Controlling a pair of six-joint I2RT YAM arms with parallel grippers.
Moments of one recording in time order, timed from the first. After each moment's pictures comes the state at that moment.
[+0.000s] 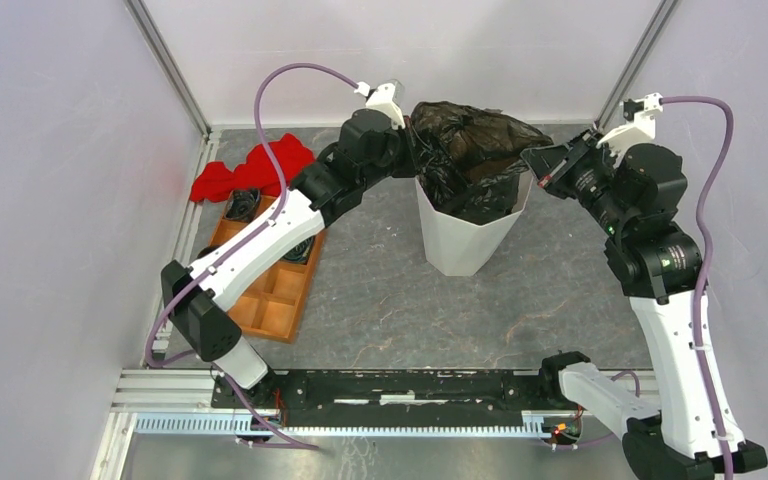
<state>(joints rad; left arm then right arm) -0.77 1.61 1.64 -0.31 -0.10 -0.60 0.22 0.96 1.42 -0.58 -0.11 0.68</state>
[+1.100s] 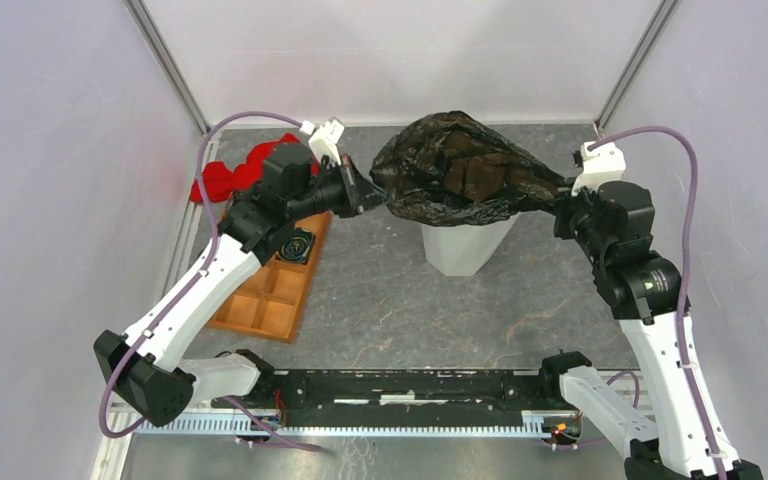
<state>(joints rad) -0.57 1.22 1.28 -0.37 0.33 -0.70 0.22 0.83 1.19 -0.71 0.19 0.03</state>
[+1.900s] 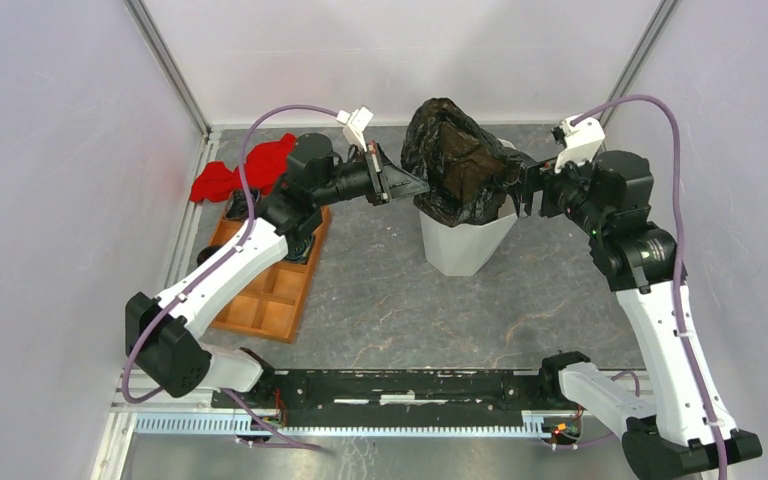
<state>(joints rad) -0.60 1.37 1.24 0.04 0.59 -0.90 0.22 0.96 1.28 -0.66 -0.12 -0.01</state>
